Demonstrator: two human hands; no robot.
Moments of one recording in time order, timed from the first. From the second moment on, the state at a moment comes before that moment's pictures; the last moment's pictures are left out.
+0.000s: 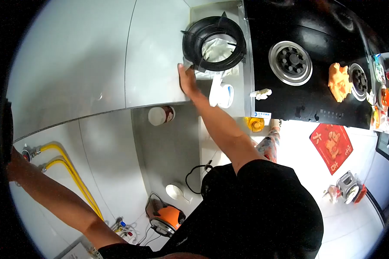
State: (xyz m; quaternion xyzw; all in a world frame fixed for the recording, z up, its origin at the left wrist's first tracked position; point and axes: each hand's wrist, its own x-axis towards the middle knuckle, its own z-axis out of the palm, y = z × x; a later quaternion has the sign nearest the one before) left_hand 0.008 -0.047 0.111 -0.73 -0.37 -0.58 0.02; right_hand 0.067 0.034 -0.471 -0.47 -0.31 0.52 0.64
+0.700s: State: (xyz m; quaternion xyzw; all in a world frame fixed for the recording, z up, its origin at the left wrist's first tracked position) left_hand -0.009 0.006 0.103 -0.65 -0.32 -0.53 0.42; right_hand 0.035 -0.035 -0.414 -0.46 -0.47 0.38 0.65
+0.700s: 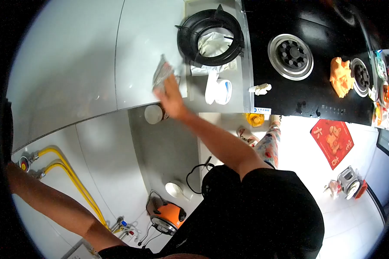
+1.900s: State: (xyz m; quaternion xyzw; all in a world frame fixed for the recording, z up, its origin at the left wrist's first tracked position) left_hand -0.038 -0.002 0.109 -0.64 -0.38 -0.50 0.44; right_hand 0.067 0.062 -0.434 -0.55 -0.34 0.48 0.59
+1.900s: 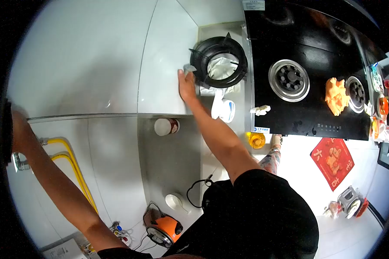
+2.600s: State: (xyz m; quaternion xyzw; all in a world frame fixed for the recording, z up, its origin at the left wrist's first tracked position) left_hand -0.036 0.001 0.099 -0.65 -0.37 -0.41 0.52; right_hand 0.086 0.106 -0.320 -0.49 -0.33 0.54 0.60
